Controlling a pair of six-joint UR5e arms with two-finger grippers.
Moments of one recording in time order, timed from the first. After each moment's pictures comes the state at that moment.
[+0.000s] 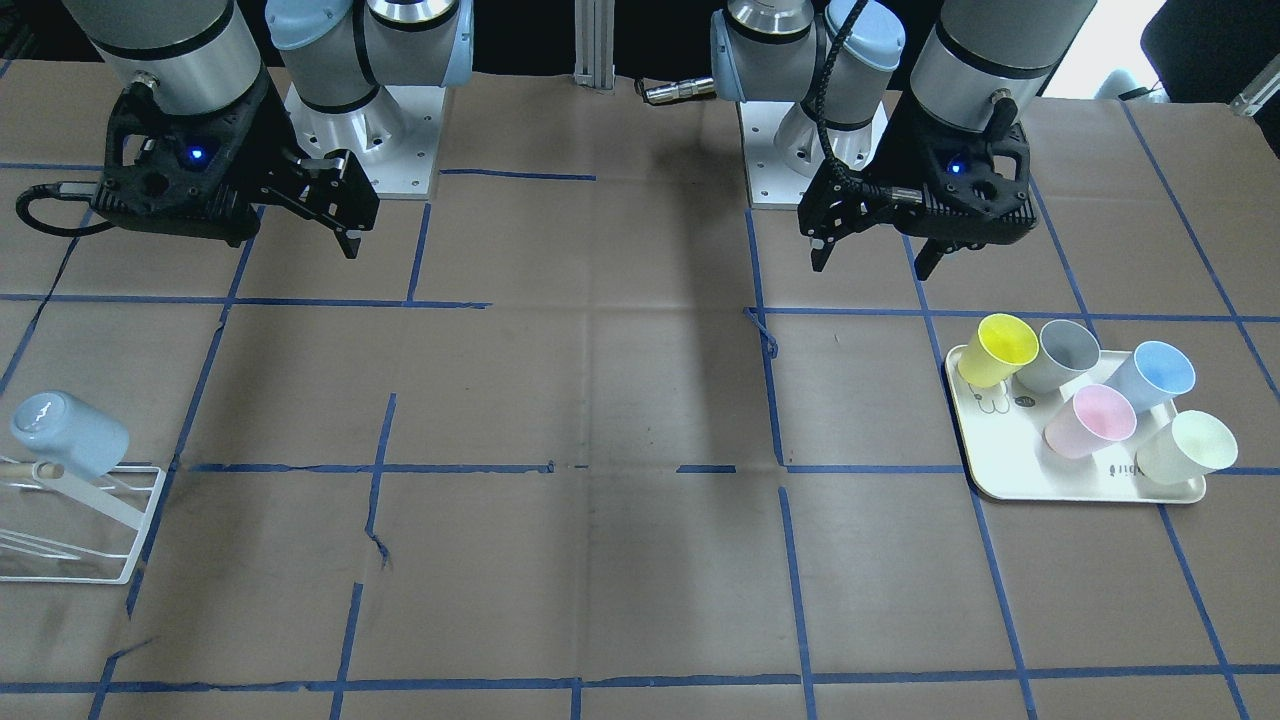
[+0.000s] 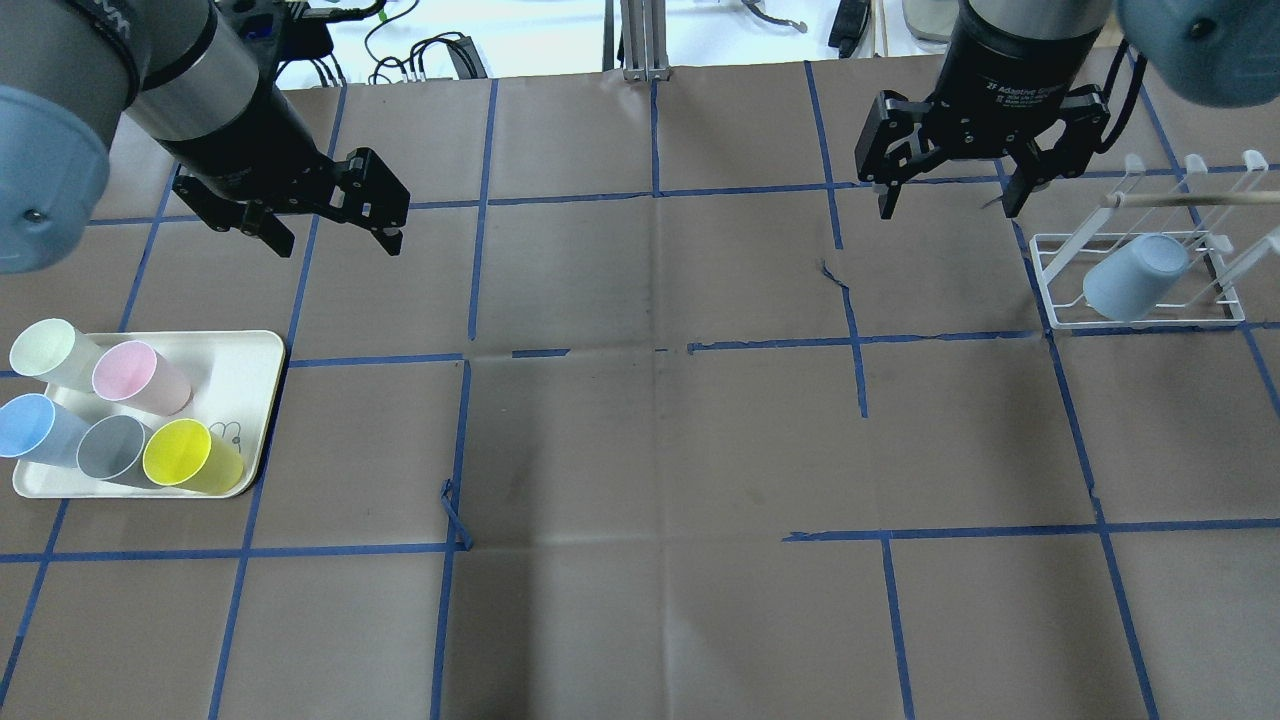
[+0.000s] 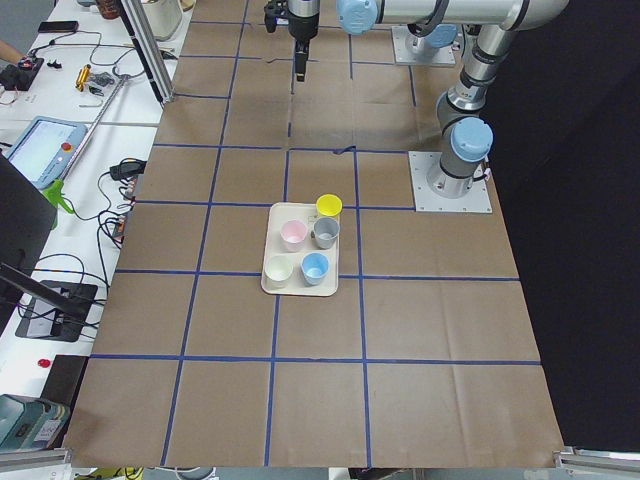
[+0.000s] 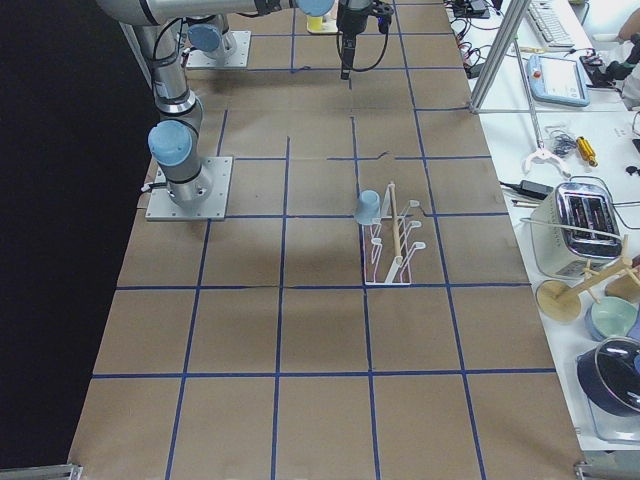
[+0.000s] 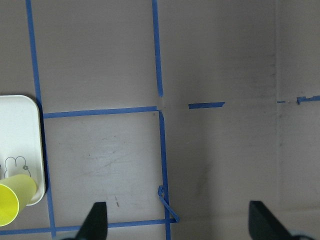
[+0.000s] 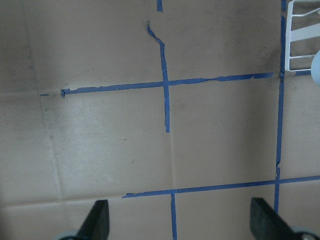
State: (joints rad) left arm -1.55 -1.54 -1.61 -1.51 1.53 0.08; right arm 1.60 -1.51 1.45 -1.44 -1.60 0.11
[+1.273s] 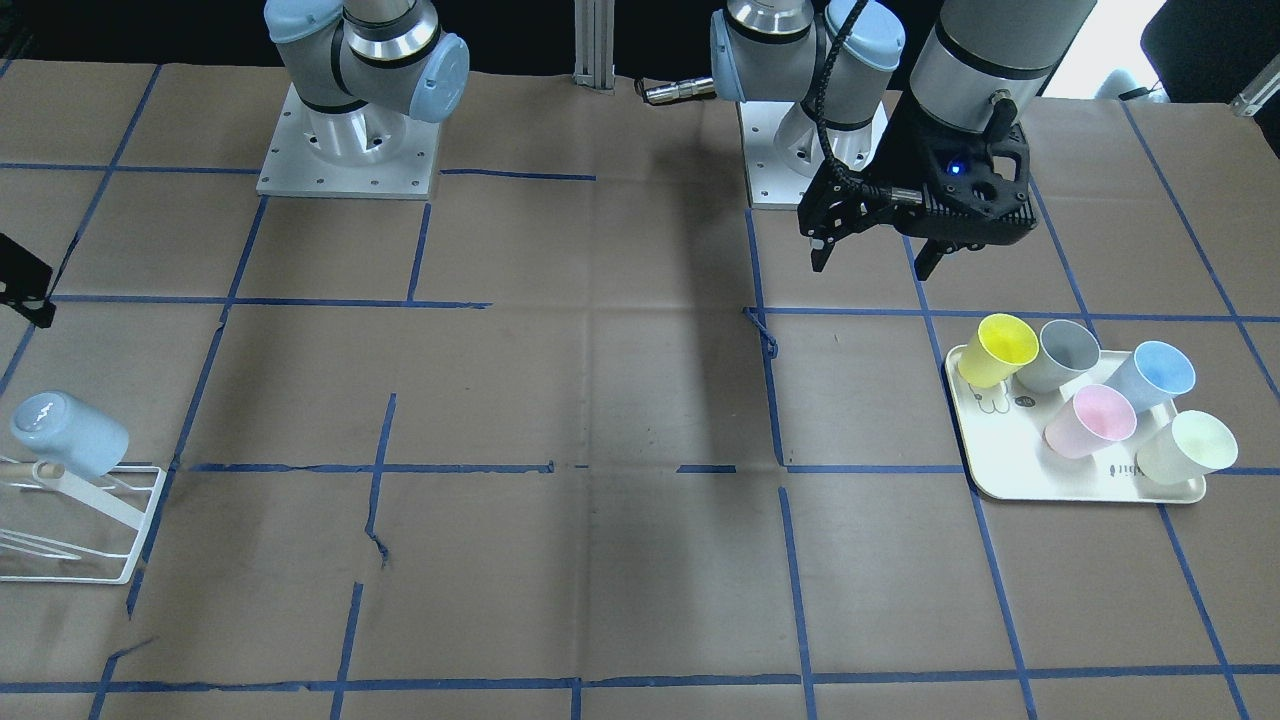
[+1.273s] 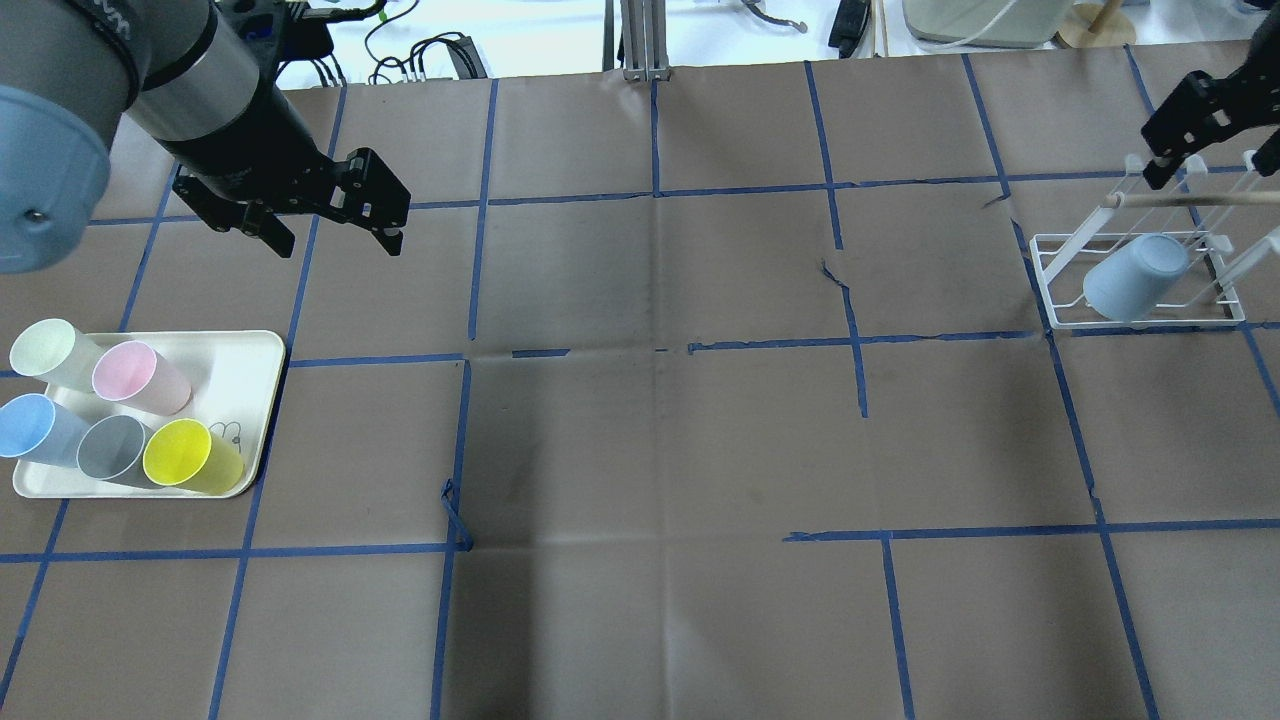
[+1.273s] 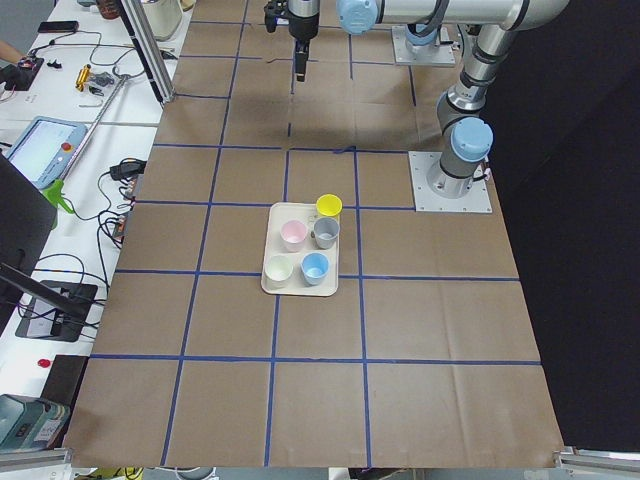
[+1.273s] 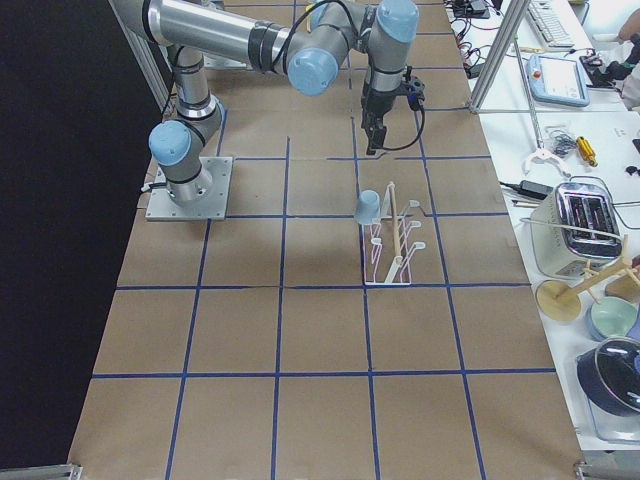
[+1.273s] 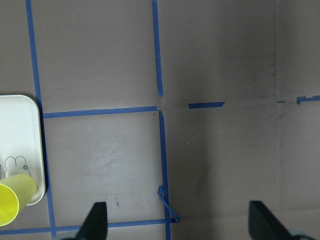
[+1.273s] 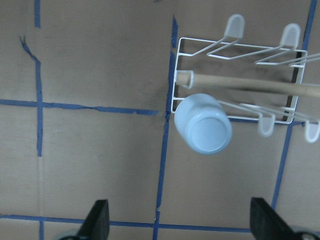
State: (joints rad) left arm -1.55 -1.54 -1.61 -1.51 1.53 0.08; right arm 1.13 -1.41 1.45 -1.59 -1.61 -0.54
